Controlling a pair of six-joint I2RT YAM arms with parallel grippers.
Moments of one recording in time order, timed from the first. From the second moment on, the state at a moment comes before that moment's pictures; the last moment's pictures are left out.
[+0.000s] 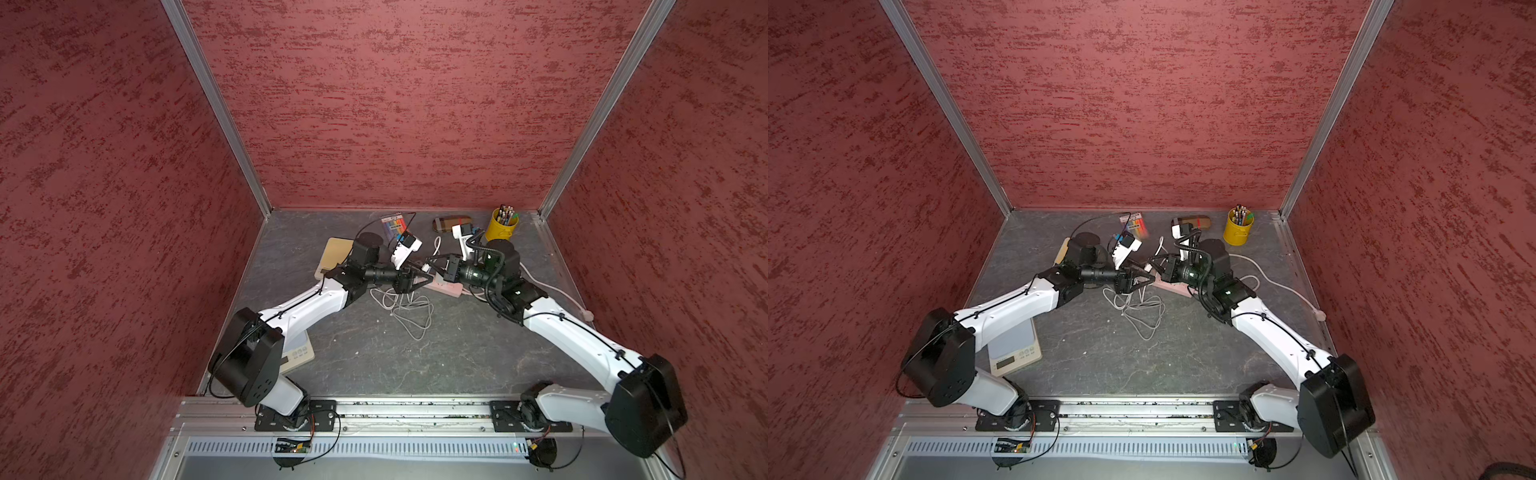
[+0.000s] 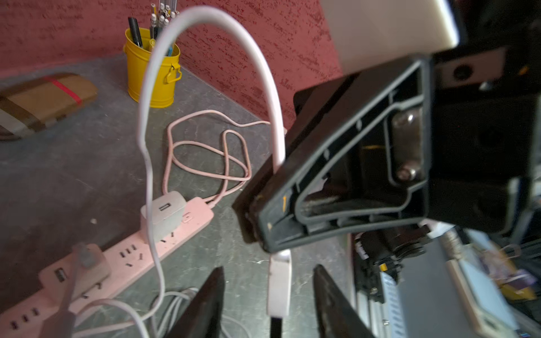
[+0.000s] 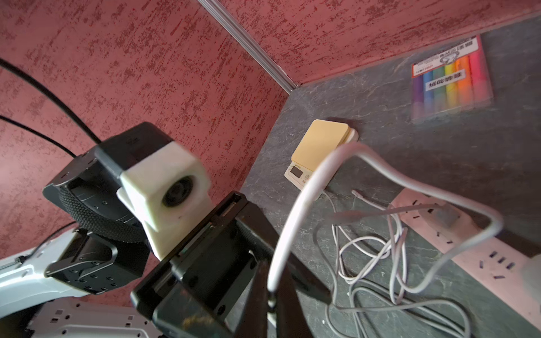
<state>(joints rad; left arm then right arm) -0.58 1.52 1.02 0.07 0.76 -0.15 0.48 1.24 0.87 0.12 -0.53 0.67</state>
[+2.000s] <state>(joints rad) -0.44 1.55 0.86 0.18 0.65 -0.16 0.42 1.57 0.75 0.42 -0.03 0.25</state>
